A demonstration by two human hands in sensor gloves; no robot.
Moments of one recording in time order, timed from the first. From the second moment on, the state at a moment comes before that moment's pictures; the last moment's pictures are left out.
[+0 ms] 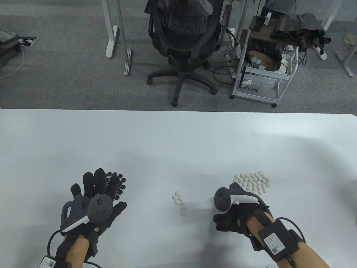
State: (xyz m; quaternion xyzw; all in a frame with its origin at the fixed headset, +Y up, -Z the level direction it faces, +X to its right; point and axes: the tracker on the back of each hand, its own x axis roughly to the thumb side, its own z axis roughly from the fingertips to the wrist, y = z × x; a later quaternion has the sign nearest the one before) left_hand -0.250 -0.687 -0.238 -0.10 -0.13 0.08 0.98; right_hand 0.200 -0.745 -0.297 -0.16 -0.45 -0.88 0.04
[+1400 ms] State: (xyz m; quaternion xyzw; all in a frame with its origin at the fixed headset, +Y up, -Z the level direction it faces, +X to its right) left_hand -0.249 -0.688 -0.237 -0.10 -0.13 0.09 0.98; right_hand 0.067 -0.734 -0.363 -0.23 -0.43 -0.87 -0.10
